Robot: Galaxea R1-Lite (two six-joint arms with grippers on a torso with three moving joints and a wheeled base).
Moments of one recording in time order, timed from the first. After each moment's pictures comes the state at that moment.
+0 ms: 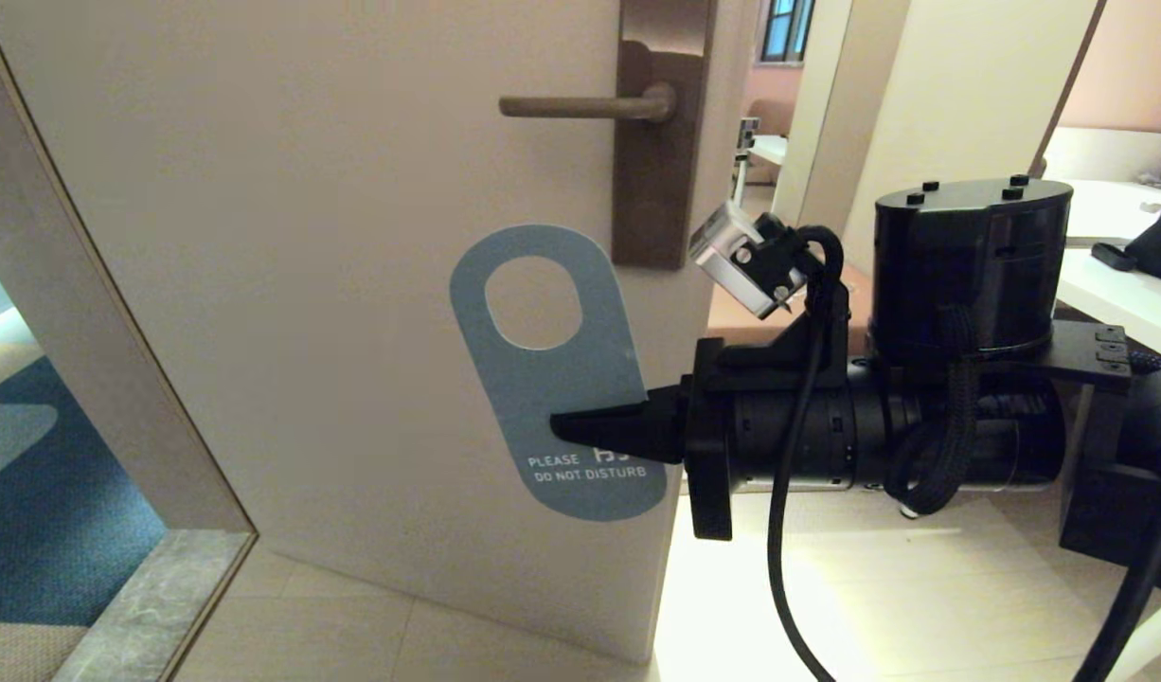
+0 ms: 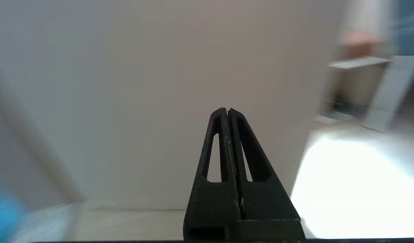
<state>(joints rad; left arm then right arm) -0.15 0.28 -0.29 -0.04 -0.07 0.05 0.77 1.67 -1.06 -0.38 0.52 0.03</state>
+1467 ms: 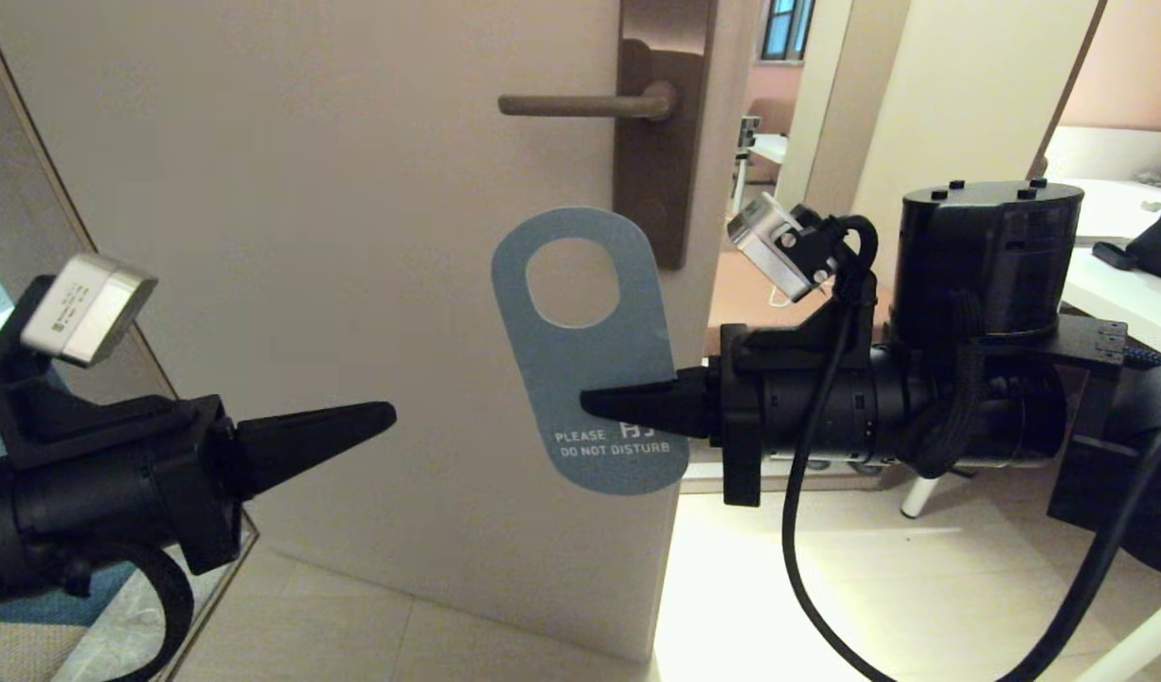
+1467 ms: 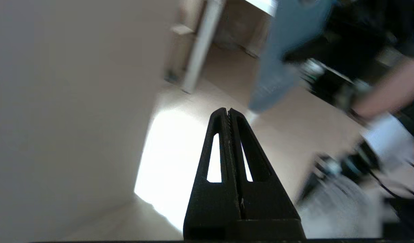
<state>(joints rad) -0.31 1.22 -0.53 -0.58 -0.65 -0.25 0.69 1.68 -1.03 -0.45 0.61 0.03</state>
